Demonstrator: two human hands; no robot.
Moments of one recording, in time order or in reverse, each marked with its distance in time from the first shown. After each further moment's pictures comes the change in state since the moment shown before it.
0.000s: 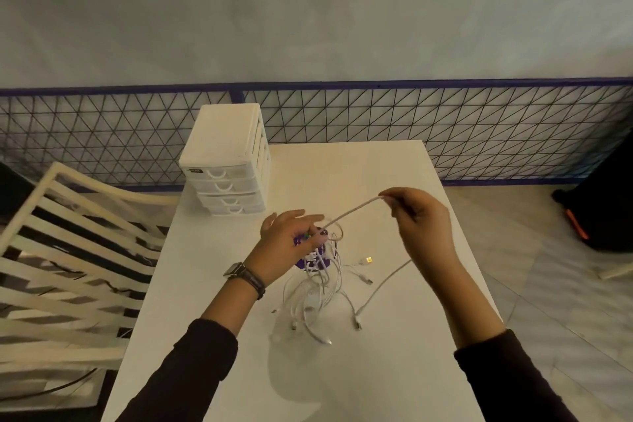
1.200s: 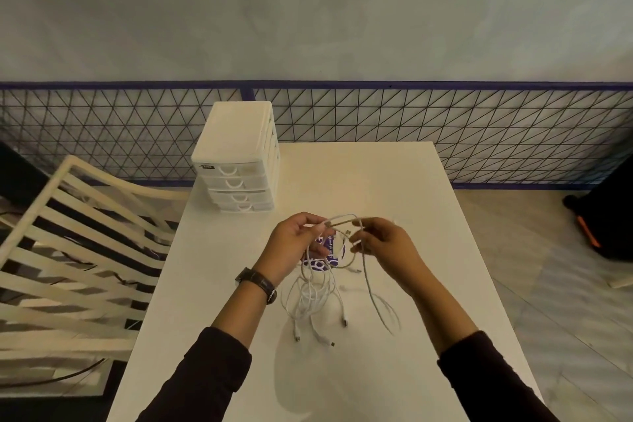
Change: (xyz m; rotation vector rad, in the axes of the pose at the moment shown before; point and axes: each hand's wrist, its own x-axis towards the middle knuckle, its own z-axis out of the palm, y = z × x) left_hand -0.007 0.017 -0.001 -0.830 0.086 -0.311; right_hand -0.020 0.001 0.045 0.273 -0.419 0.480
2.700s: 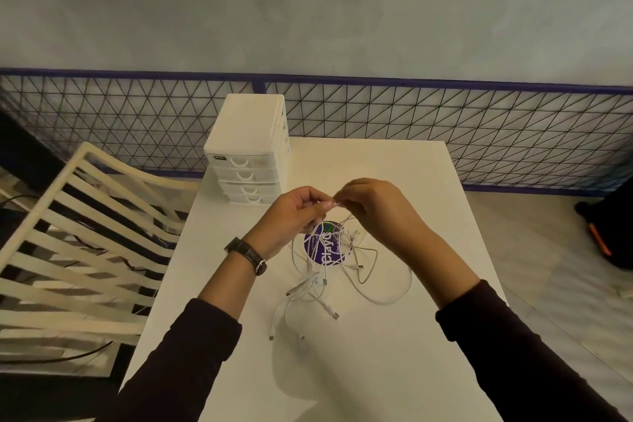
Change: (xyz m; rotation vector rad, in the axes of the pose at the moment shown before) left_hand -0.004 0.038 -0.020 0.053 -0.102 0.068; right_hand 0.023 -0.056 0.008 -0.737 -0.036 -0.831
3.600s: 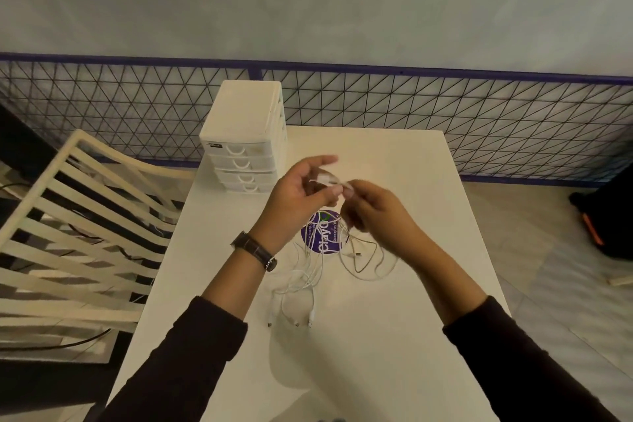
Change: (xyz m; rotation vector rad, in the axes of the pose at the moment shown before) left_hand -0.014 0.015 0.018 0.005 0.088 0.268; right_hand -0.024 -0.020 0.002 0.780 -0.078 0.521
